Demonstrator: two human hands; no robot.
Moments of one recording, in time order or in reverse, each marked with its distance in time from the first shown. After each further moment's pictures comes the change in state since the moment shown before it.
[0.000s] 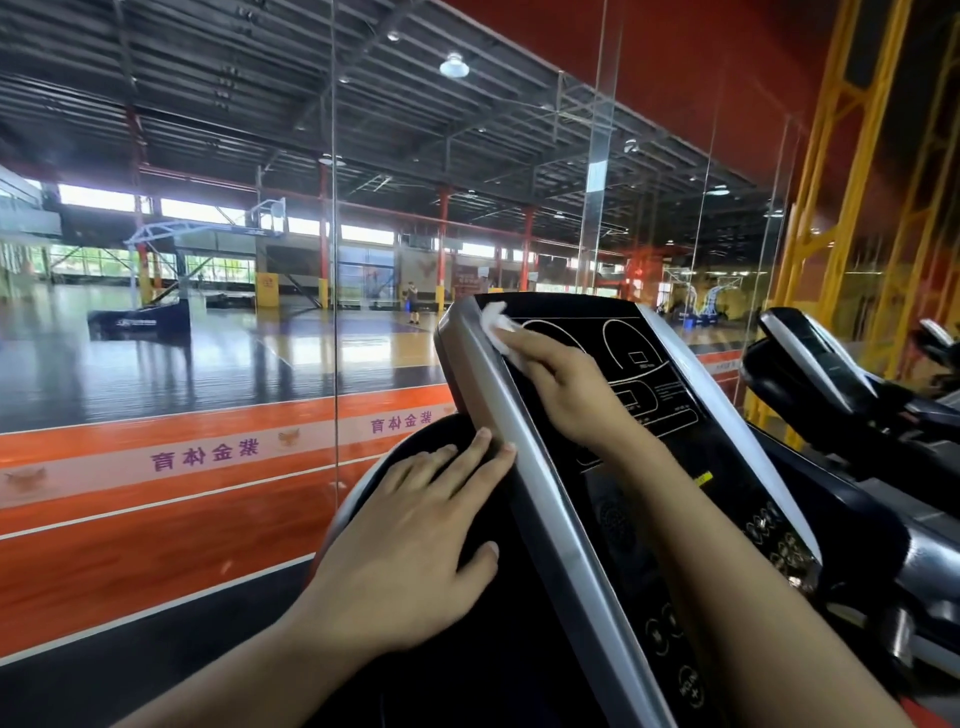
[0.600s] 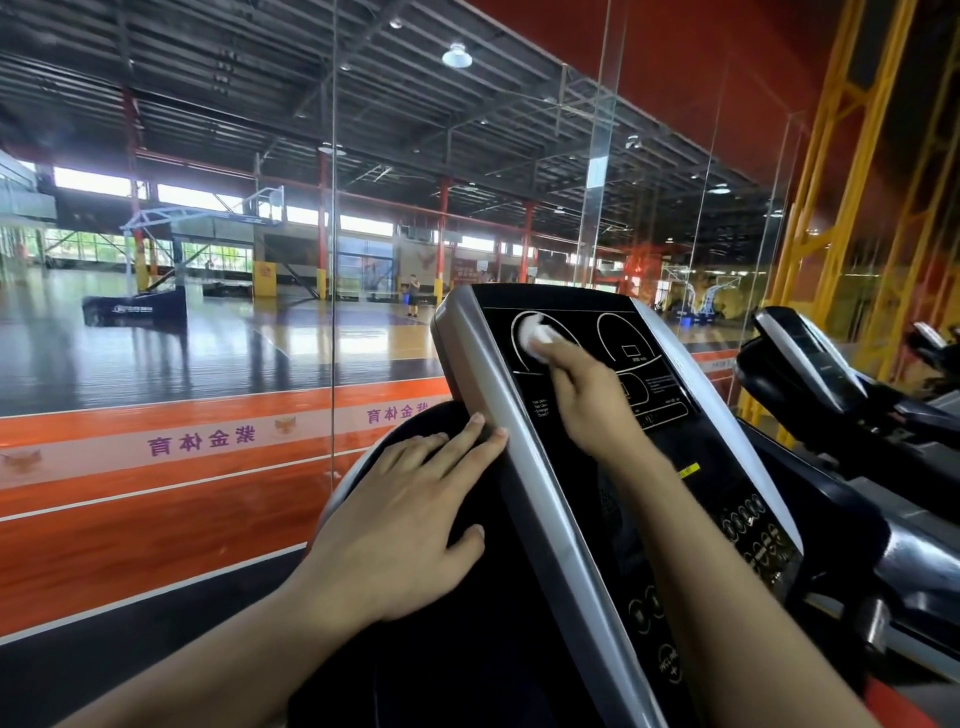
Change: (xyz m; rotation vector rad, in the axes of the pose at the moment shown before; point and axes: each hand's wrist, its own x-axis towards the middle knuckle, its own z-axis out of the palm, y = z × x) left_hand -0.001 -0.004 0.002 0.002 -0.002 -0.003; right_hand -0.031 0.001 -0.008 -0.043 0.112 0.144
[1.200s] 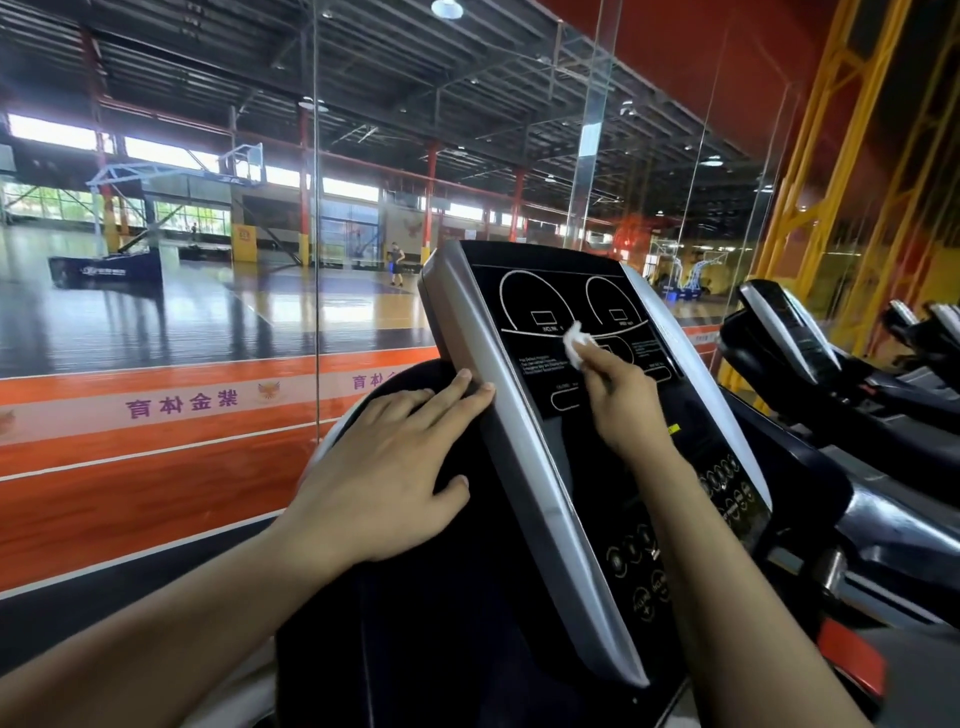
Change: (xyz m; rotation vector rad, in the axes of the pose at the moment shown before) left_hand 0.002 -0.007 0.006 0.019 0.003 -0.004; right_hand -0.047 0.030 -0.020 -0.042 0.106 0.197
